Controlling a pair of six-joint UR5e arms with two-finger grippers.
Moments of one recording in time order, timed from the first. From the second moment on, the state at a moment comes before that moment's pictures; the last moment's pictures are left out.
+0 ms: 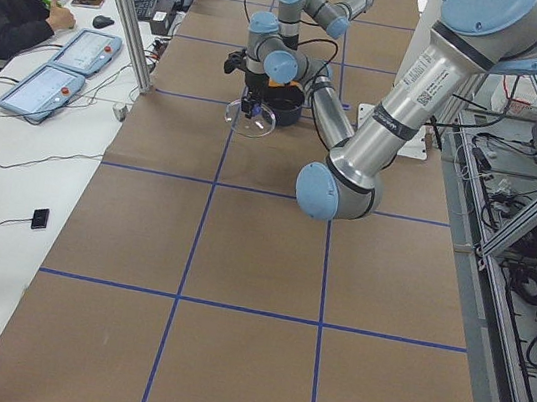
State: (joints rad) left arm -0.79 -2.19 -1.79 -1.43 -2.05 -0.68; right arm 0.58 -0.77 1.63 -1.62 2.08 0.62
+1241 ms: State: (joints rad) left arm -0.92 -1.84 -1.79 -1.65 -2.15 -0.42; right arm 0.65 -0.86 1.75 -1.61 2.02 0.61
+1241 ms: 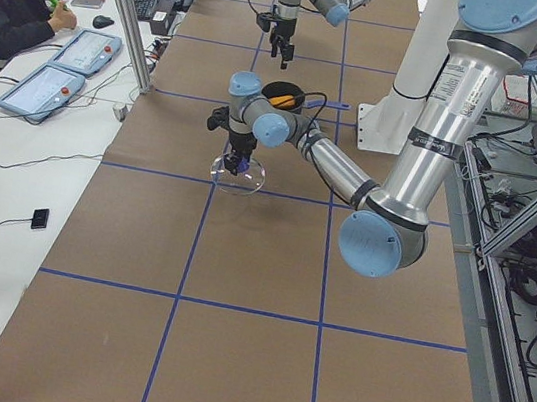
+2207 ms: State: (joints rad) left arm -0.94 -1.73 -1.79 -1.65 -2.22 -0.39; right arm 0.77 -0.97 1.76 -1.56 2.03 0.44
